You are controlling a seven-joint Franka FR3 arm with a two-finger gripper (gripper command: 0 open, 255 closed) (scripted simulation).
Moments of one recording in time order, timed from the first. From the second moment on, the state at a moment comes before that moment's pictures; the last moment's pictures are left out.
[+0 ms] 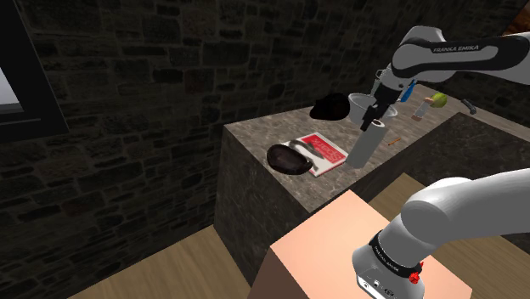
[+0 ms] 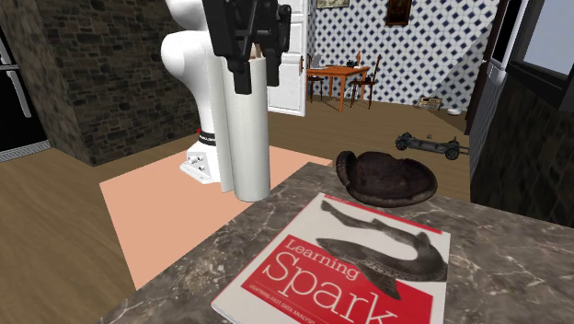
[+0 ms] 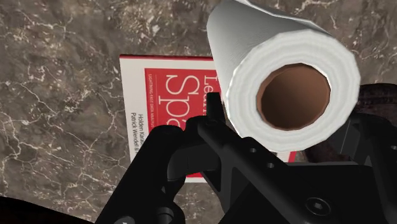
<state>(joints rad) -0.16 -0.57 -0.40 -2.47 -0.21 1.93 -0.47</state>
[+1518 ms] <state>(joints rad) -0.12 -0.56 -0.31 -2.18 -0.14 1.65 -0.41</state>
